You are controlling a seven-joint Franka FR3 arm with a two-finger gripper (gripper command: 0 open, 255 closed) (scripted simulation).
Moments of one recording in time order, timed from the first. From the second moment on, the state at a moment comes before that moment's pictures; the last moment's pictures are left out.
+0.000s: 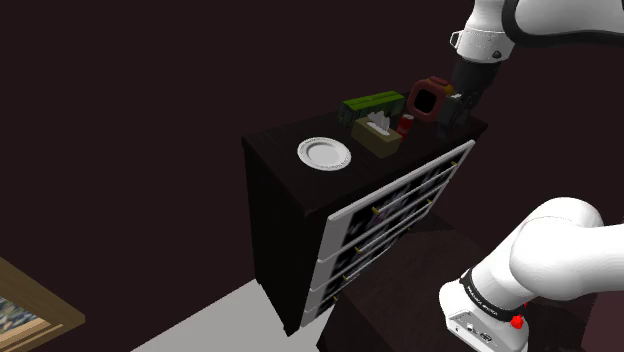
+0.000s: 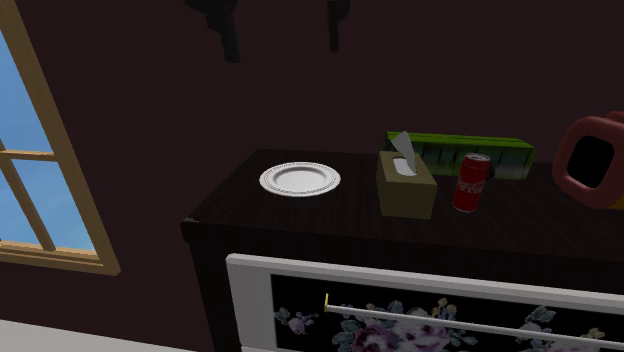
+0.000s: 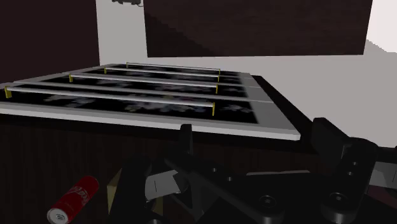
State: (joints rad) arm 0.00 -0.78 -0.03 -2.38 -0.12 1.51 -0.05
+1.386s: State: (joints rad) arm -0.08 -0.17 -0.31 -2.10 -0.17 1.84 -0.34
